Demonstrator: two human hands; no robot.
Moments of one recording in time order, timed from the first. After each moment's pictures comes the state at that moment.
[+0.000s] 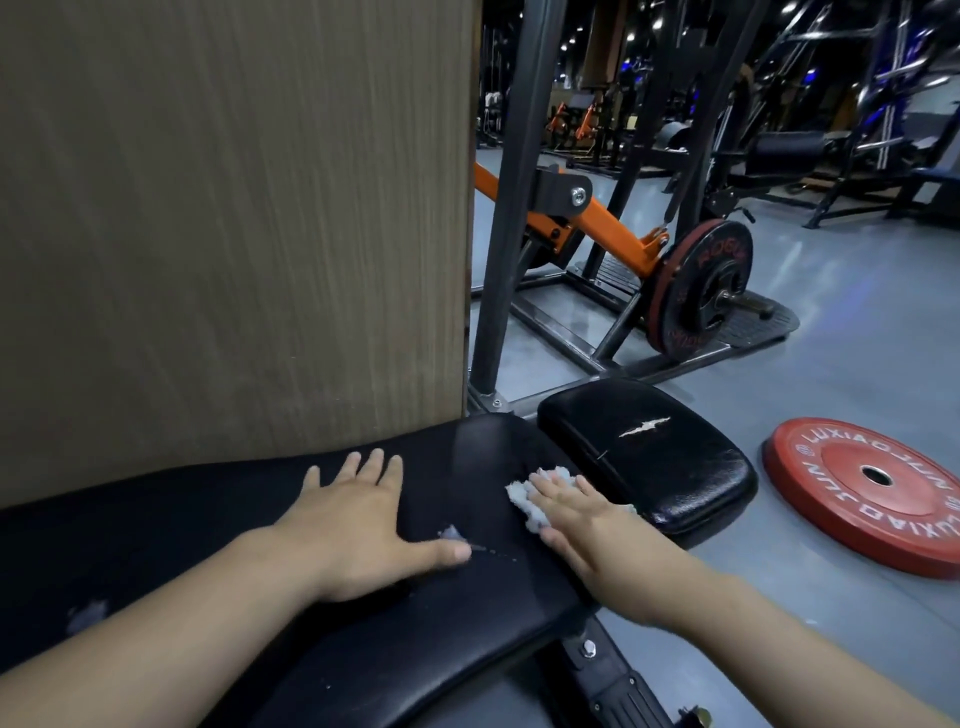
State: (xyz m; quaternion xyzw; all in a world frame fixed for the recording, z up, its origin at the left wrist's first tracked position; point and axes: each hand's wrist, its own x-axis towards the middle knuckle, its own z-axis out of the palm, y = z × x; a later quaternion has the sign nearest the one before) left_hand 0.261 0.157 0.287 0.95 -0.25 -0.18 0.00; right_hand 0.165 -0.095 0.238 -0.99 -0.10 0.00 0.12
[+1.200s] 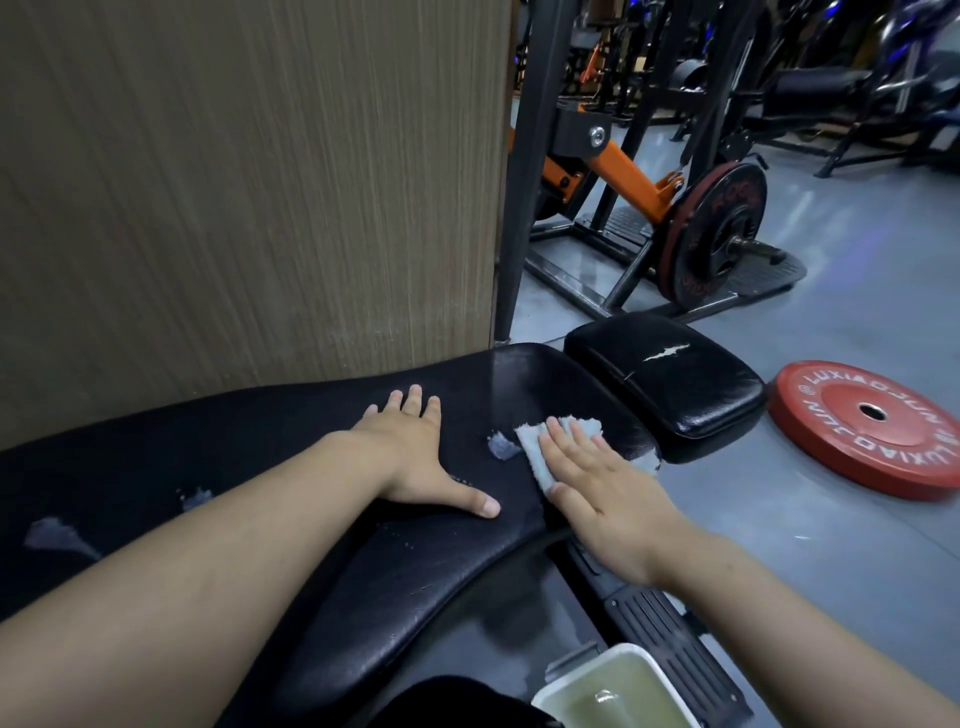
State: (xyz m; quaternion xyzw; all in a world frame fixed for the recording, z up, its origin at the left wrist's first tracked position) left_hand 0.256 0.176 0.273 0.94 -0.27 -0.22 -0.04; right_hand 0.124 -0.020 0.231 -0.99 -0.01 0.05 0.11
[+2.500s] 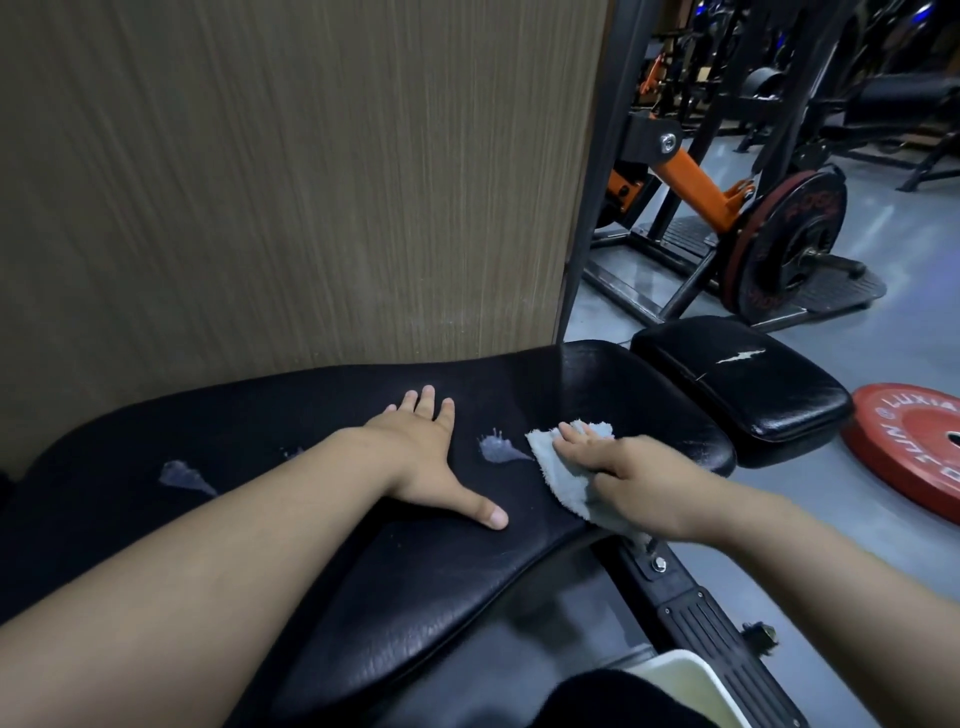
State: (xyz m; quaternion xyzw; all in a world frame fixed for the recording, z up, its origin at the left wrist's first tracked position) left_hand 0.250 0.245 0.268 0.94 -0.25 -0.23 -0.05; right_hand 0.141 0.022 0.264 -0.96 -0.05 0.11 0.23
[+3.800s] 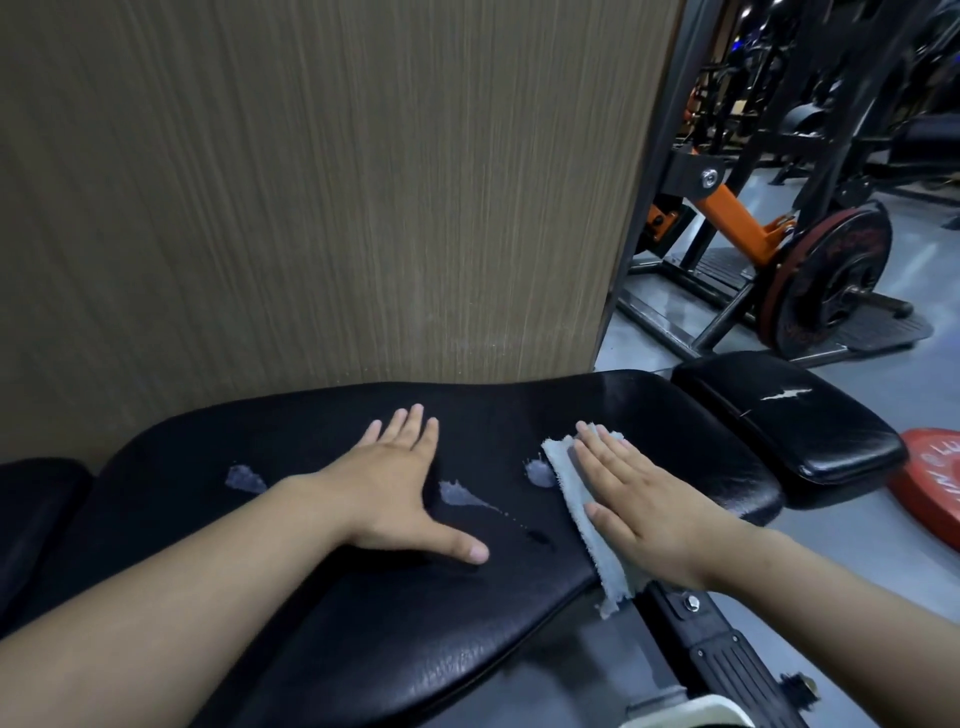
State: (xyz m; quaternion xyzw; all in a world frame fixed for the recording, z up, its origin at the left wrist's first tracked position) left_hand 0.237 0.323 0.273 0.95 -0.27 -0.18 0.02; right_hand 0.155 0.036 0.246 -0.99 -0.15 0.06 0.02
